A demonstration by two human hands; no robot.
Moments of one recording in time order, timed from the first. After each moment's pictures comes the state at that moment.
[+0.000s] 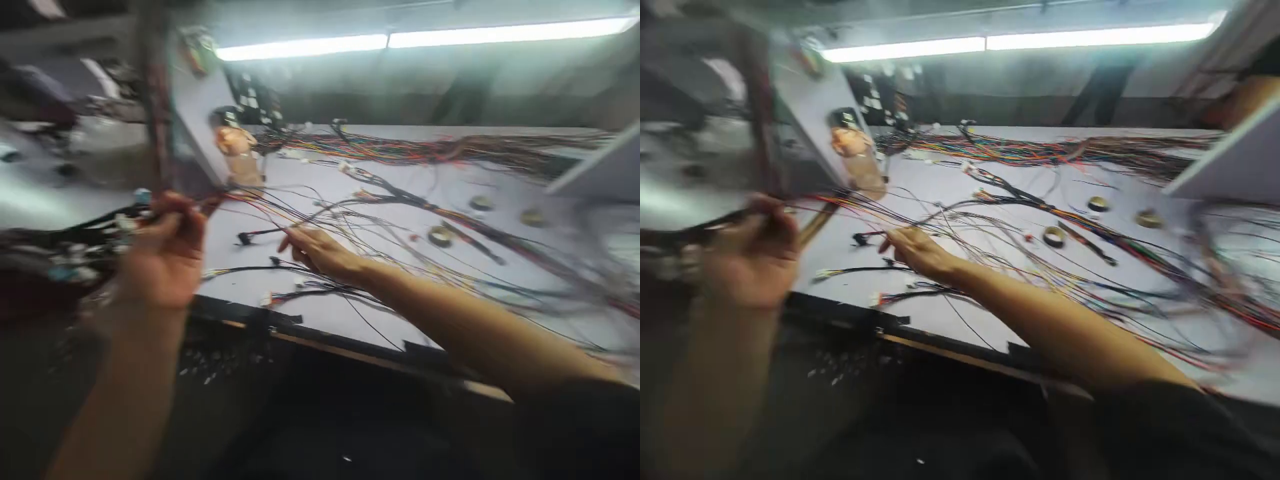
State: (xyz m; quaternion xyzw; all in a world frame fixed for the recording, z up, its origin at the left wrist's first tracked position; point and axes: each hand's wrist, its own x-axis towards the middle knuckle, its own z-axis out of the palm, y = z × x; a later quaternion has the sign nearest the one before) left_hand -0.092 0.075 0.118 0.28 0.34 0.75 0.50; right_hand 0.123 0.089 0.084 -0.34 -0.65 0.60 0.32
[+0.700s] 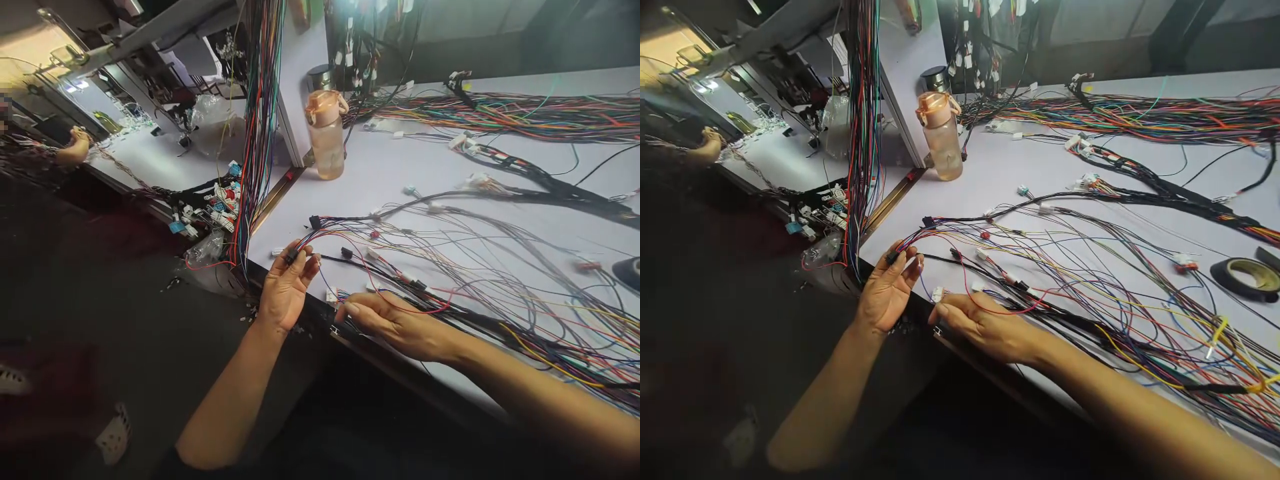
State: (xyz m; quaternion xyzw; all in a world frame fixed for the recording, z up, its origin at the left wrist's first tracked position) left_hand -0.098 0.031 0.026 0.18 0.45 0.67 0.56; right_hand 0.109 0.052 0.045 -0.25 -0.77 0.57 0.09
